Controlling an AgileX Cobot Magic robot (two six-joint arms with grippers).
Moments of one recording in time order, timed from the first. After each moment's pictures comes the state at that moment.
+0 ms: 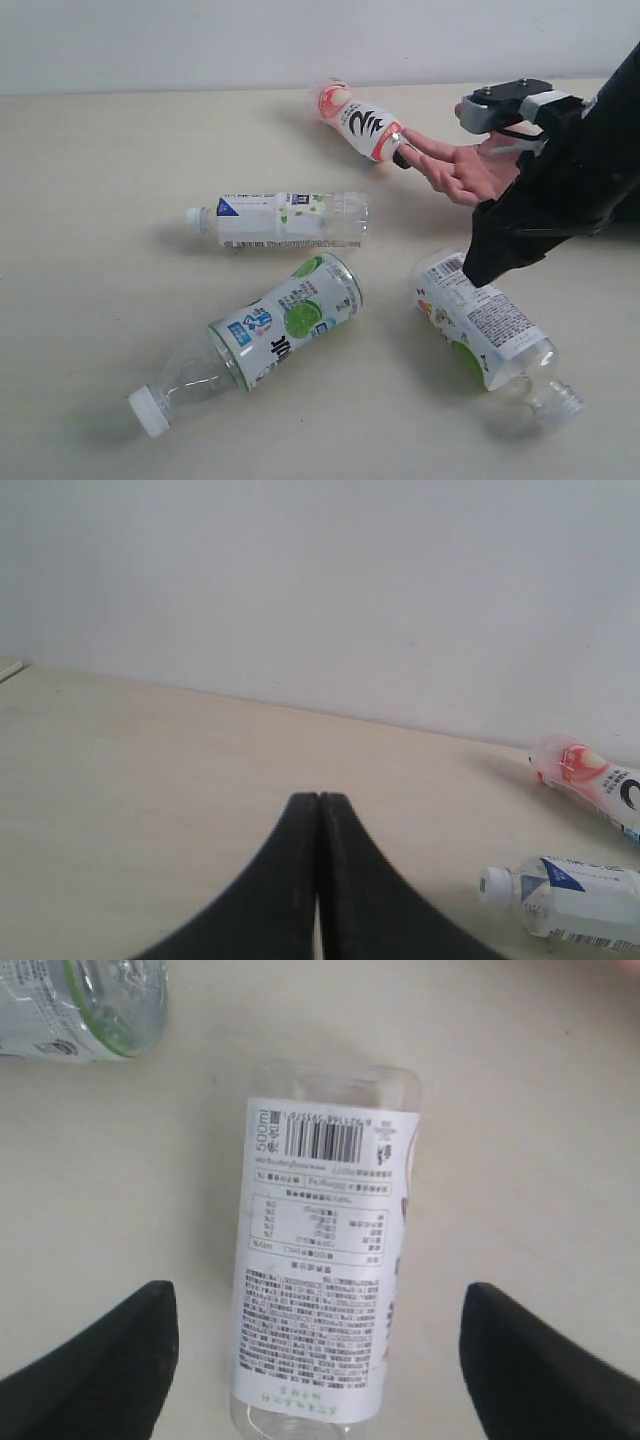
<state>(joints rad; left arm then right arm) -0.01 0.01 0.00 -0.09 0.15 -0.08 0.12 1.57 -0.97 0.32 0.96 -0.47</state>
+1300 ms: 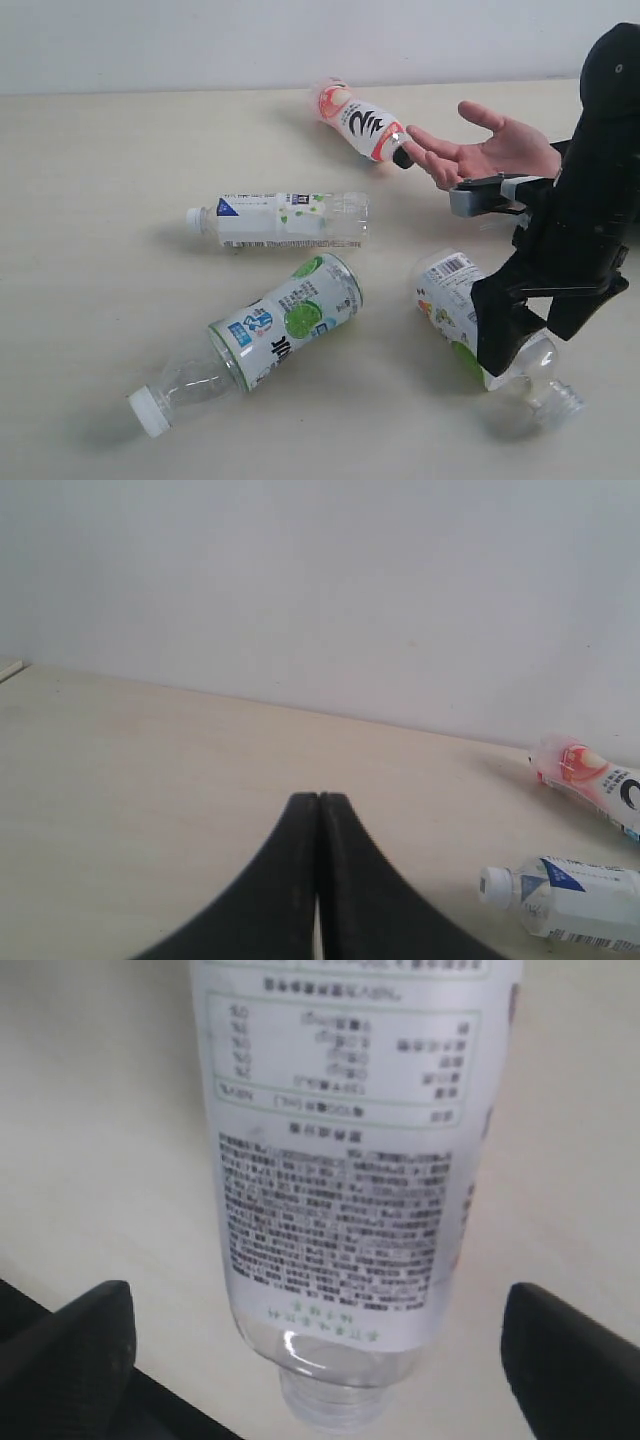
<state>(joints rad) -0.01 0.01 0.00 -0.09 0.15 -0.08 0.12 1.76 -0.97 0.27 1.15 -0.42</state>
